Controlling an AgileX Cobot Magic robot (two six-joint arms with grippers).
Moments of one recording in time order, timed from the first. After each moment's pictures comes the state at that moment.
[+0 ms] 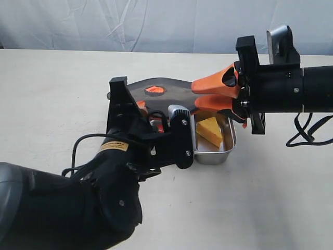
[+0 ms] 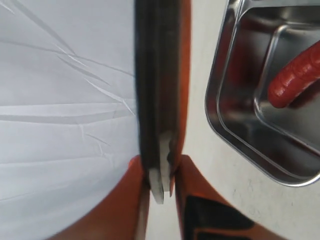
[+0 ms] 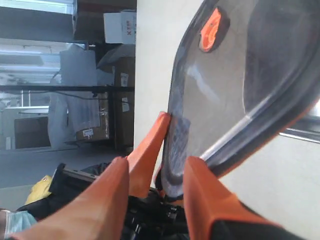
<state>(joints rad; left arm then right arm) -1.24 1.71 -0.76 -1.48 -1.04 2.10 0.29 1.48 -0.71 1.61 0.99 -0.73</state>
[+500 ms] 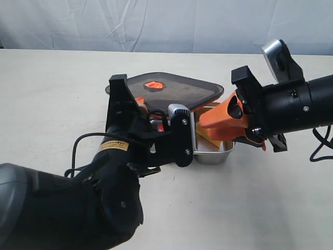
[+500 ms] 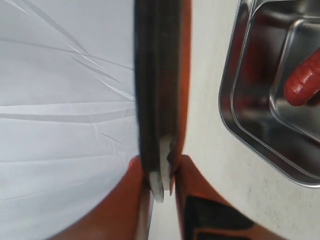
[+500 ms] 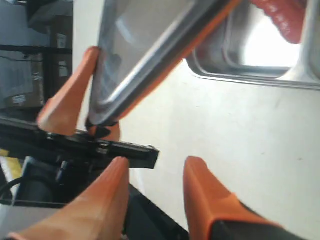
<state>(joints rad) -1.24 1.72 -0.76 -1.45 -1.08 2.10 0.30 1.39 -0.71 1.26 0.97 -0.54</state>
